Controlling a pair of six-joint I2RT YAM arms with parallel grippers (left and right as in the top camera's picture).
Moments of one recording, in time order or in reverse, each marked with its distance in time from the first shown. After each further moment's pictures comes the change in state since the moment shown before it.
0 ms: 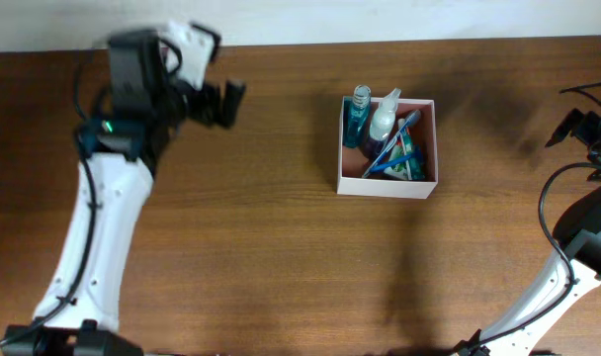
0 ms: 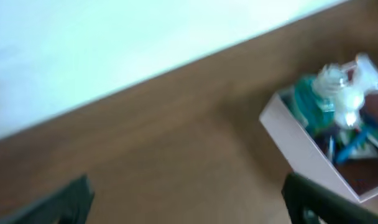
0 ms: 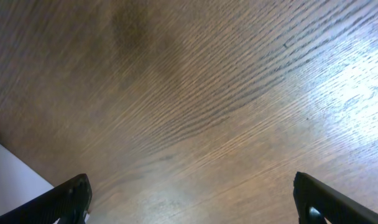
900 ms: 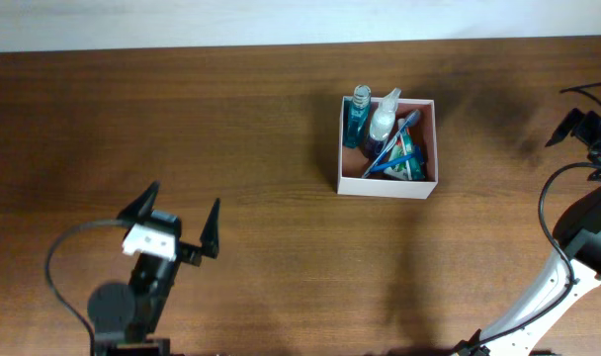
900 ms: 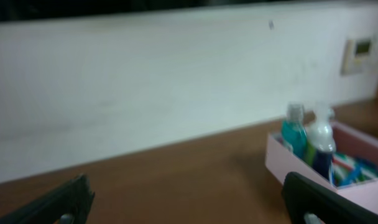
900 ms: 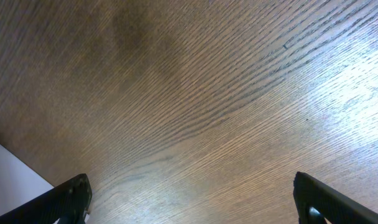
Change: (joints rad) left arm 0.118 -1.149 -1.202 0.716 -0.008 -0.164; right arm 0.000 0.000 0.000 0.003 0.000 0.000
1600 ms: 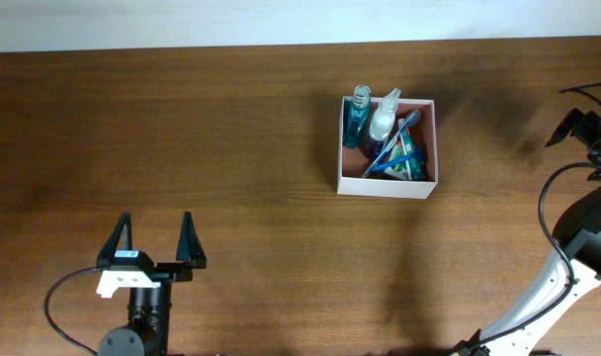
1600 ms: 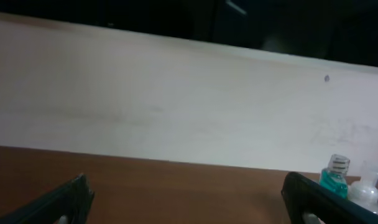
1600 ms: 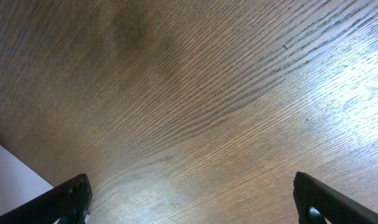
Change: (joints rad) left arm 0.000 -0.398 -0.187 -0.055 -0.268 -0.222; right arm 0.000 0.000 0.000 0.000 0.000 0.000
